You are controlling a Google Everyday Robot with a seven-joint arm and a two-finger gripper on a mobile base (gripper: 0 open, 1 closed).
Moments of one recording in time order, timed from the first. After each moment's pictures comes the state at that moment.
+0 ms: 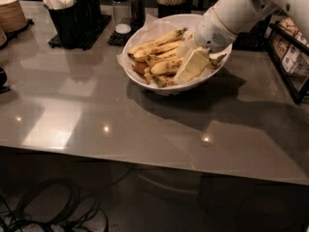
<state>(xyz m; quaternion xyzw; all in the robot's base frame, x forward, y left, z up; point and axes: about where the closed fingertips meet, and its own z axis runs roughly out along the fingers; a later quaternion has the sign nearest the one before) 0.605 -0.080 0.901 -0.64 0.71 0.17 0.24</state>
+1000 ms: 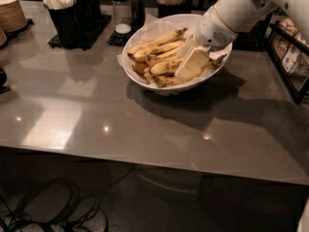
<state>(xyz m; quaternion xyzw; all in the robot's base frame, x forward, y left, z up) 0.611 -0.085 0.900 -0.64 0.71 0.17 0.24</state>
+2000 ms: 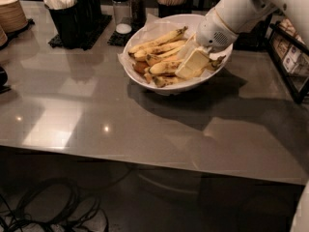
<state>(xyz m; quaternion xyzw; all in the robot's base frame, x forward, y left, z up) 0.612 -0.089 0.894 -0.63 0.72 0.18 0.23</state>
